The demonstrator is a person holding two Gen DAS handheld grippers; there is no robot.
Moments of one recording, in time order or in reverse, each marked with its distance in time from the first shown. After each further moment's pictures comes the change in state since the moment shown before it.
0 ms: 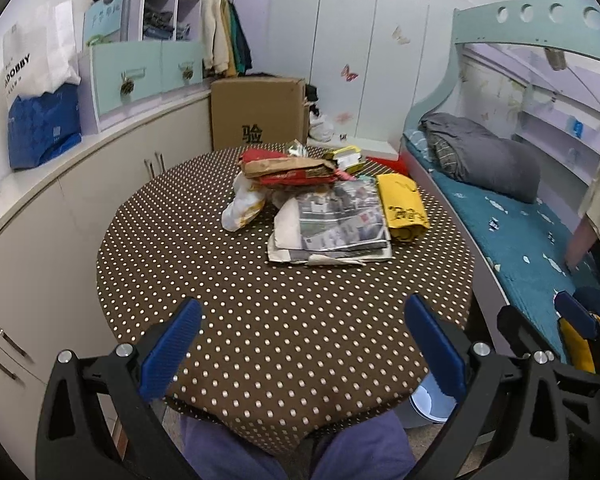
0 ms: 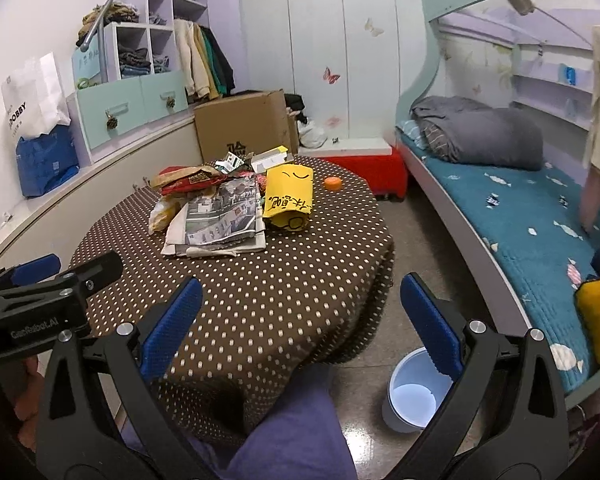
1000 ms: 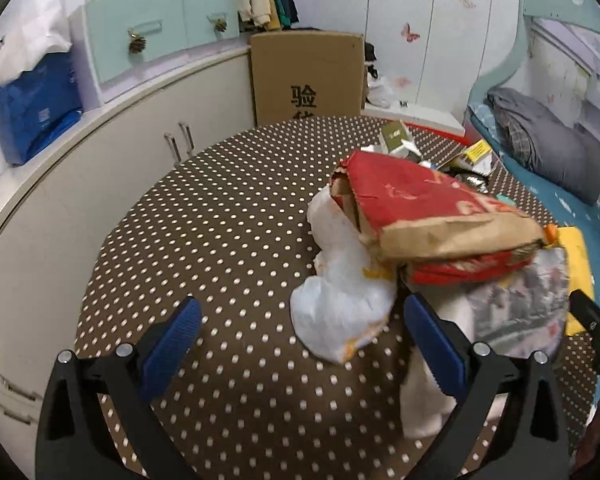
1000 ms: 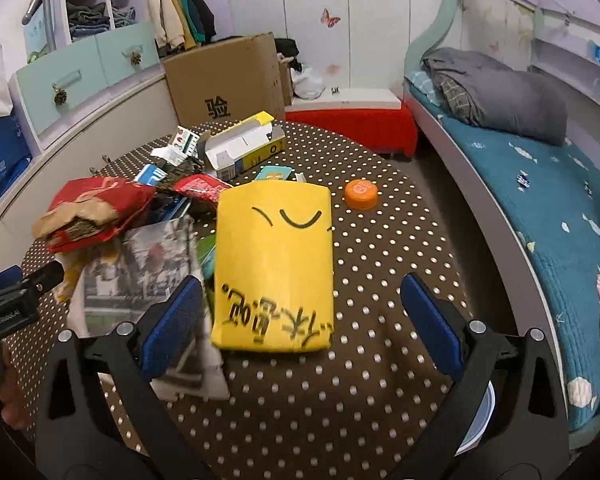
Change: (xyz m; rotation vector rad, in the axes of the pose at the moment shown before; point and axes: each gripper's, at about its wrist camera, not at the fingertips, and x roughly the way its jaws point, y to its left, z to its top) left arm 0.188 0.083 0.095 -0.036 0.164 0.154; right arm 0.203 0.001 0.074 0.015 0.211 -0.027
